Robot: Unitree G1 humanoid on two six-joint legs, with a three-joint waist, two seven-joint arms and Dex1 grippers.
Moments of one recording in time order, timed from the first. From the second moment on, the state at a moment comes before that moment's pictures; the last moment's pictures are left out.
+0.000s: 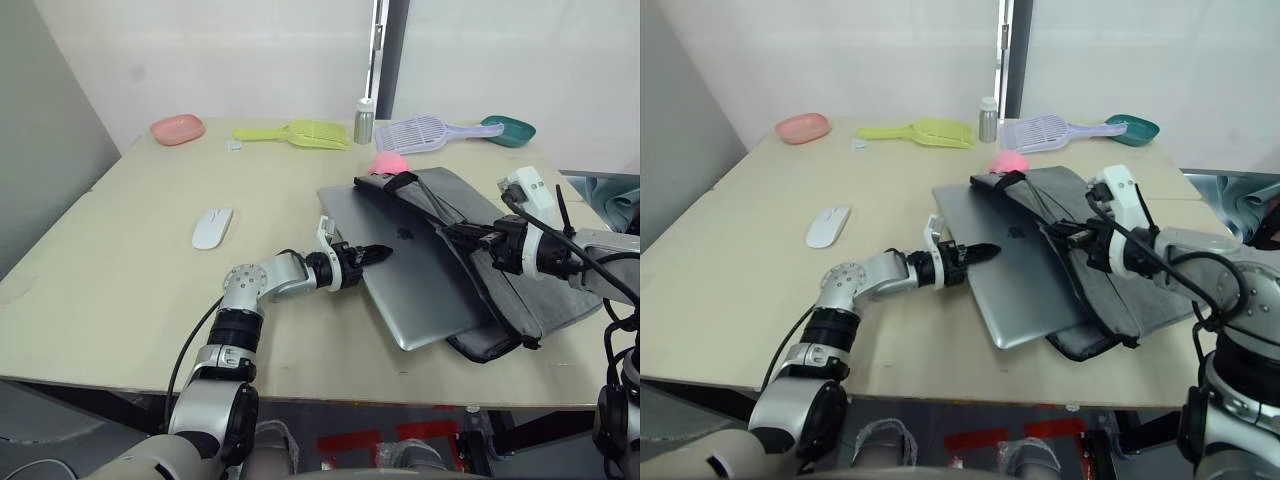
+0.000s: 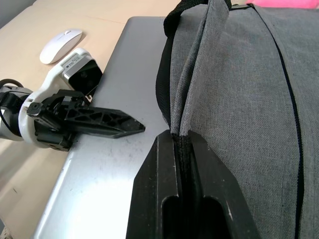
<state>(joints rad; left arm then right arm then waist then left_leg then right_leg) -0.68 0.01 0.15 0.45 -1.47 1.11 0.13 -0.53 -0.66 -0.50 -0.52 0.98 1.61 0.34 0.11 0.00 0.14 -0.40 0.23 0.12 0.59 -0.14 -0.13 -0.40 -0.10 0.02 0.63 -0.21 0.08</state>
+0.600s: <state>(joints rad) -0.76 -0.11 0.19 0.48 -1.30 1.15 0.07 -0.52 -0.61 -0.51 -0.52 1.08 1.61 0.21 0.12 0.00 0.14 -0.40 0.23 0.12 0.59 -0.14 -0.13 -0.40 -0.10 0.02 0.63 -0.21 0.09</state>
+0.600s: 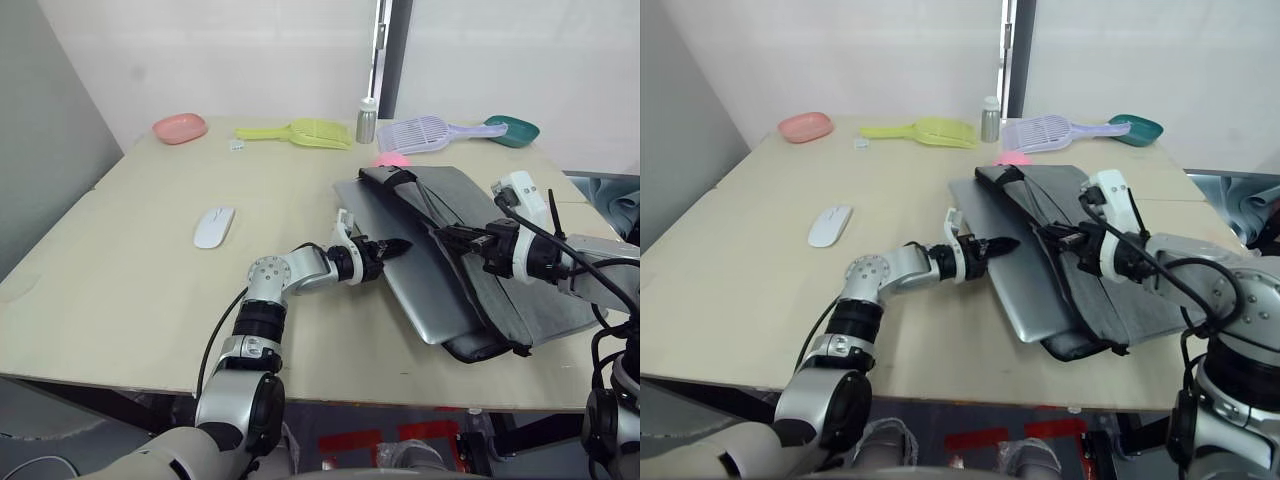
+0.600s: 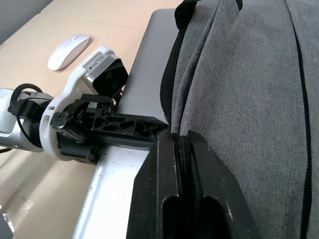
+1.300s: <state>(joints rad) -0.85 -0.12 0.20 0.66 -1.06 1.09 -0.16 -0.50 -0.59 -0.51 -0.52 1.21 1.61 0.10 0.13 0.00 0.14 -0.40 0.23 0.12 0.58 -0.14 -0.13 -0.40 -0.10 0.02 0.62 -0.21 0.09</state>
